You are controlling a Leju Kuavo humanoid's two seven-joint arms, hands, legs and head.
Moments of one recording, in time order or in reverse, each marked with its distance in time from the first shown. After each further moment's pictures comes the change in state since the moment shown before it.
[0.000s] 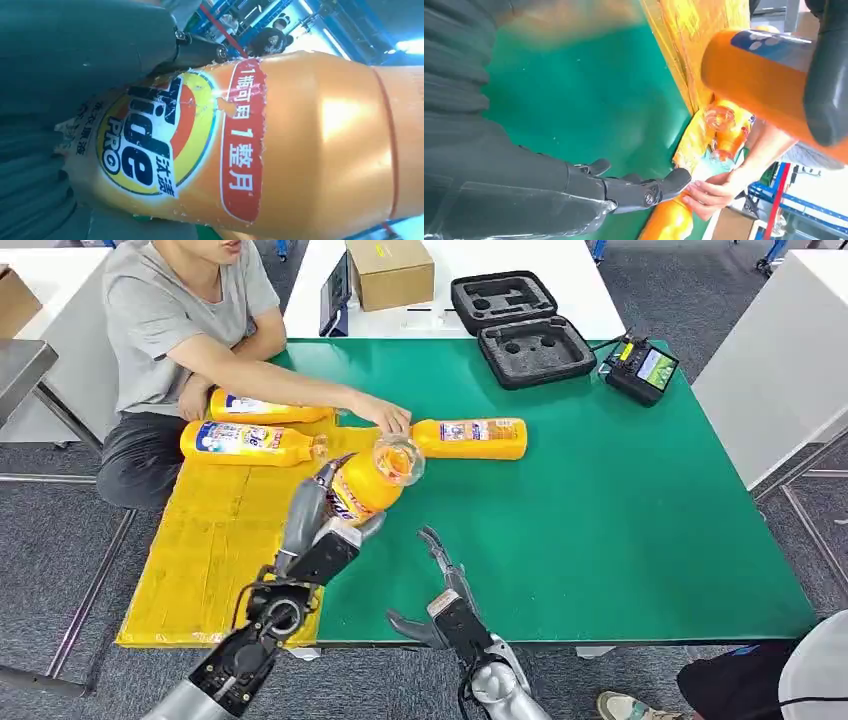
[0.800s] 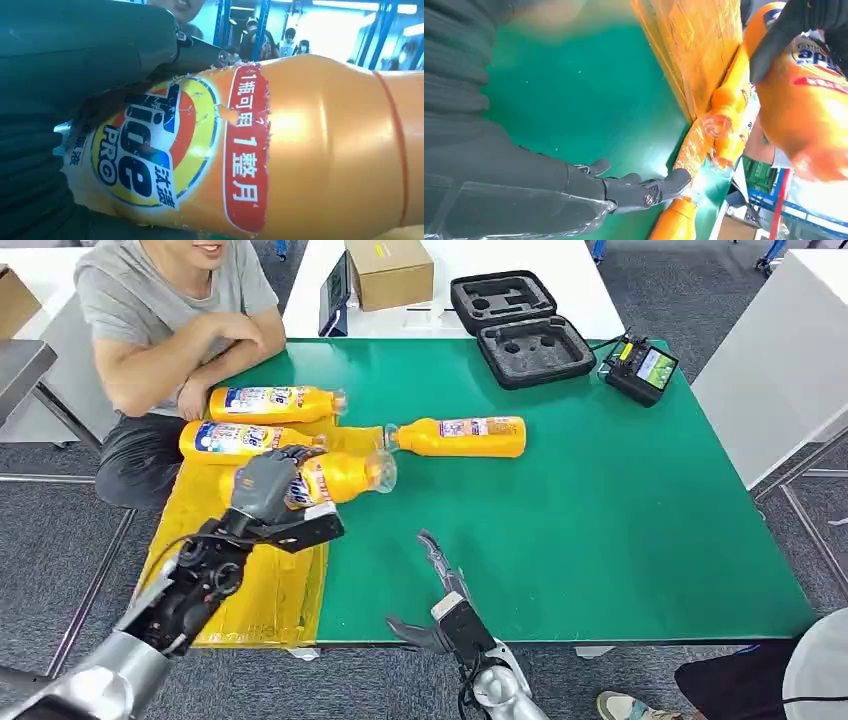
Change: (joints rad) left arm -0.177 0.251 -0.018 0.094 -0.458 -0.225 0.205; right arm 0.010 -0.008 0.015 -0.013 -0.046 0.048 0.000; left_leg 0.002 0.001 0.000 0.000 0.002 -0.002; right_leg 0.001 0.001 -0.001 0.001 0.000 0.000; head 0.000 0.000
